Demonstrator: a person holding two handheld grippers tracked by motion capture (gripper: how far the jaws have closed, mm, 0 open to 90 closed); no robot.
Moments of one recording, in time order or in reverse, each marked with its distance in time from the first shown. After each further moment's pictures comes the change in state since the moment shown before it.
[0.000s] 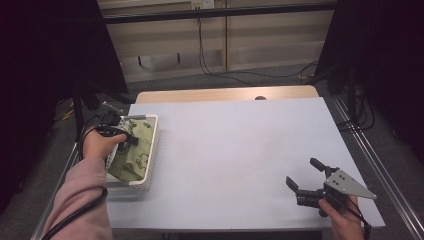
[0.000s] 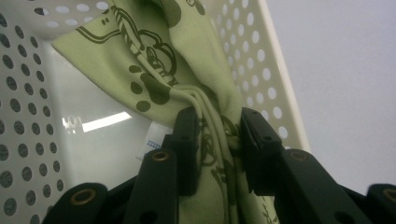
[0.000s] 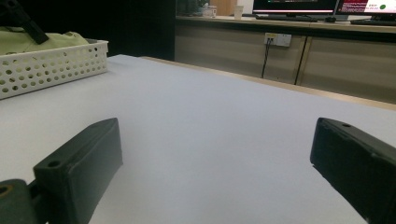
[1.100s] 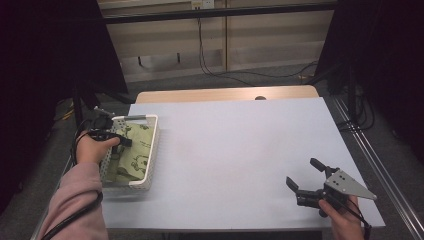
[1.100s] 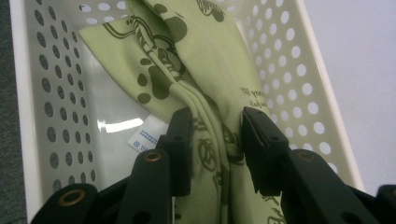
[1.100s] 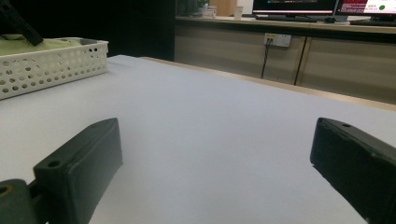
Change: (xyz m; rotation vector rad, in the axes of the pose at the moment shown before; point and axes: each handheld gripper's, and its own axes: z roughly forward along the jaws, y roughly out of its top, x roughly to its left) left arm 0.017 -0.015 0.001 -0.080 0.047 -0.020; right arm 0.000 0.000 0.000 -0.004 0.003 -0.001
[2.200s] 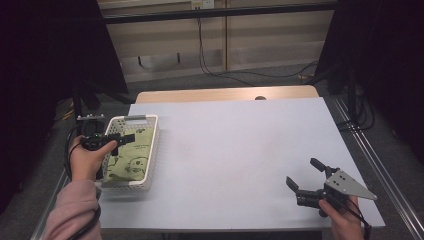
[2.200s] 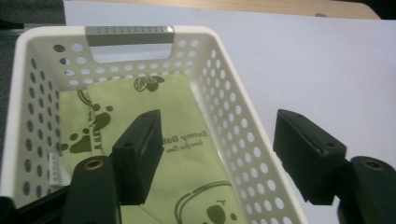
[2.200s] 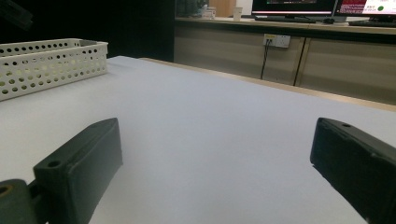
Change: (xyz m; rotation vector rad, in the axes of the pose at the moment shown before) left arm -0.013 -0.027 -0.027 -0.309 -0.137 0.017; right arm 0.000 0.000 0.000 -0.003 -0.001 0.002
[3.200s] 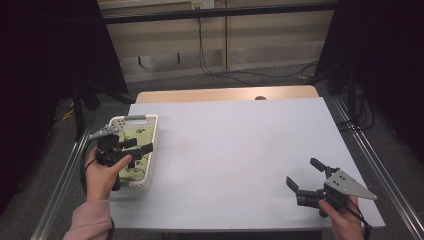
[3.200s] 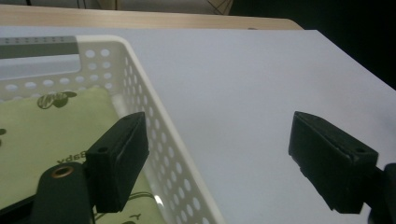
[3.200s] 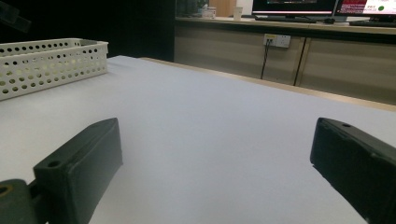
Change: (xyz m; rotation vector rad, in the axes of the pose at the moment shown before) left arm -0.040 -0.034 0.009 -0.134 -0.160 0.114; right arm 0.000 0.000 0.000 0.002 0.001 -0.003
